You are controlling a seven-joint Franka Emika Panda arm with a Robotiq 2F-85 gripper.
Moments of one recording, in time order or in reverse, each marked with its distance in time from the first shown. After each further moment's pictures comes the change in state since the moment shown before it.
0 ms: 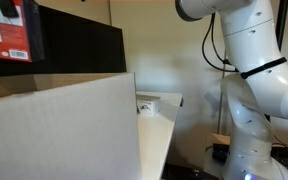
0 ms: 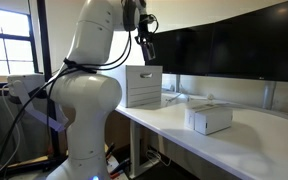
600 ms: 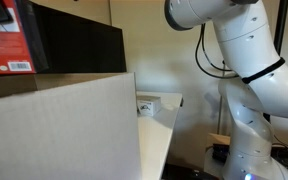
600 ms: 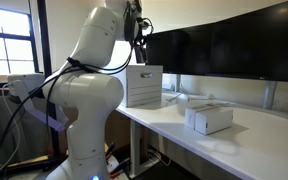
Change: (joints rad) arm 0.135 0.147 -0.047 0.201 0.012 -0.201 -0.017
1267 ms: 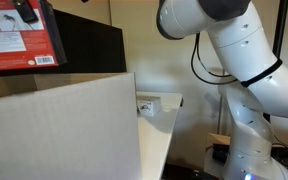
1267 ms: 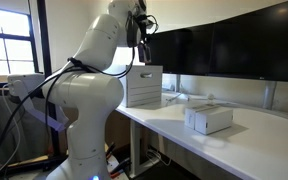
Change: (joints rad) arm 0.011 0.105 -0.084 0.224 0.023 -0.169 -0.056
